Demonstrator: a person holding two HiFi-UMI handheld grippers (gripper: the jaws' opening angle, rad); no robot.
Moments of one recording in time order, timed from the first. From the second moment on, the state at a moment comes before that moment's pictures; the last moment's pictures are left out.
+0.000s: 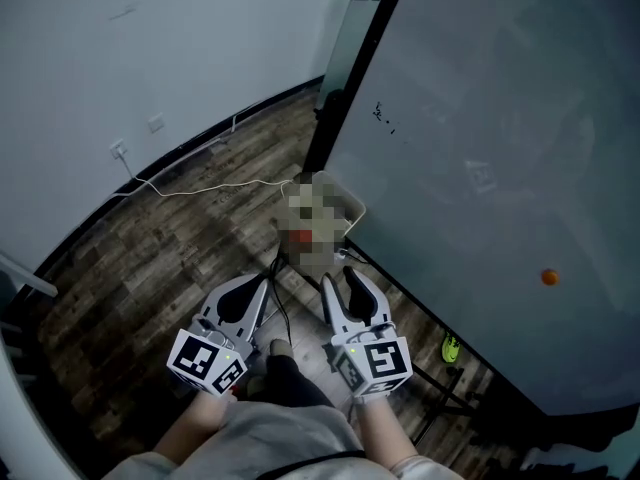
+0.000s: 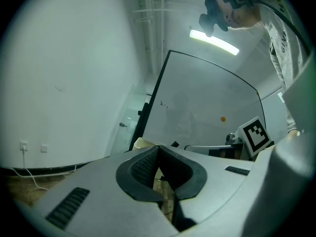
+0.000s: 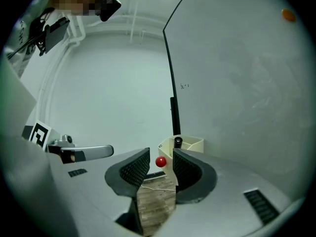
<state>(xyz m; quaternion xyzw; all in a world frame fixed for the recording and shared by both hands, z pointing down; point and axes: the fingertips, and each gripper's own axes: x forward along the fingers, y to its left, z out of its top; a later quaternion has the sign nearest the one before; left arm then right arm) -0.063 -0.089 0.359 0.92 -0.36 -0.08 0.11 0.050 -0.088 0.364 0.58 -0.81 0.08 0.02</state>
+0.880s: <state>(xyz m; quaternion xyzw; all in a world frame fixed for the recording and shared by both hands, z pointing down) -0.009 -0.157 0.382 0.93 -0.35 -0.06 0.12 0.069 -0.155 0.380 0.54 -0.84 0.08 0.02</state>
